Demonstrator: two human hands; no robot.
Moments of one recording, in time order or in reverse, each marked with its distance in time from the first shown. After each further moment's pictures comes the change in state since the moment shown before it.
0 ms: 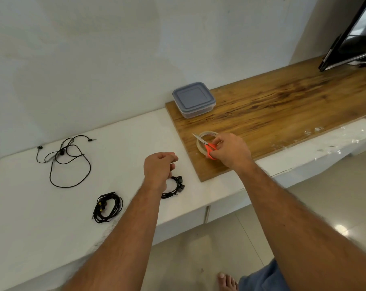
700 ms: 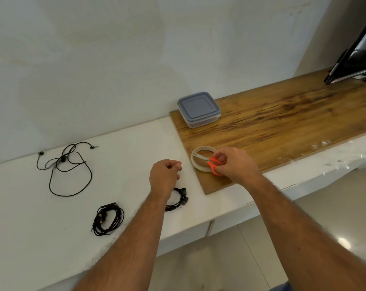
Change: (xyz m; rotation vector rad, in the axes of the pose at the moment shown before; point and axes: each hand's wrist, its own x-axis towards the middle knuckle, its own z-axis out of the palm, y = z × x) left_hand 0.027 -0.013 0.008 0.218 0.001 0.166; right_hand -0.002 0.002 -0.002 -0.043 -0.081 -0.114
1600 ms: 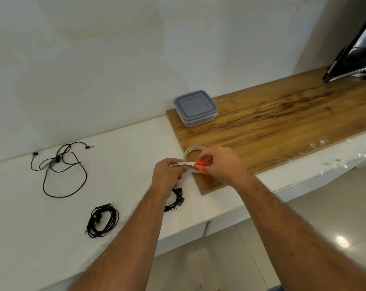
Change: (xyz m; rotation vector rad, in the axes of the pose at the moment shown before) left_hand 0.003 0.005 0.011 -0.116 -0.163 -0.124; right_hand -0.001 -0.024 0.004 0.040 -0.061 -0.081
